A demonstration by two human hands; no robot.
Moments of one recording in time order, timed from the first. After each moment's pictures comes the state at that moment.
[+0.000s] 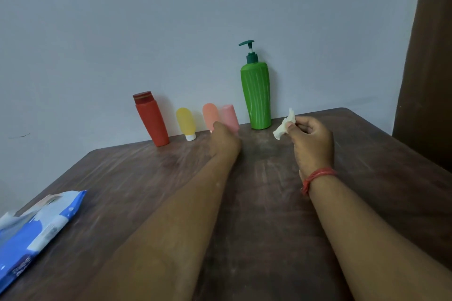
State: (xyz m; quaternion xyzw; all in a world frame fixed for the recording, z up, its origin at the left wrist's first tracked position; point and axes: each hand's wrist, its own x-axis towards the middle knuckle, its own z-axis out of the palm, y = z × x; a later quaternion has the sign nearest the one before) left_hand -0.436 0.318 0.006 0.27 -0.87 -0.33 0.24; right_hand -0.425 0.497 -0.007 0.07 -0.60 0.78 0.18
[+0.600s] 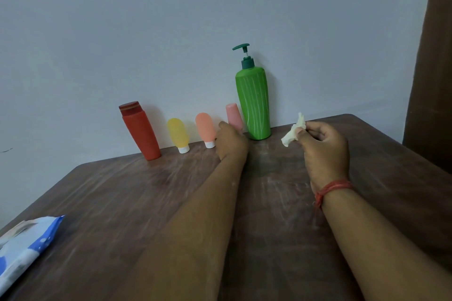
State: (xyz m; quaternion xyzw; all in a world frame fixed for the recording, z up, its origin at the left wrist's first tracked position) left_hand -0.504 0.325 0.004 0.27 -0.87 -0.32 0.26; right_hand -0.455 0.506 -0.008 0.06 -0.61 0.76 0.21
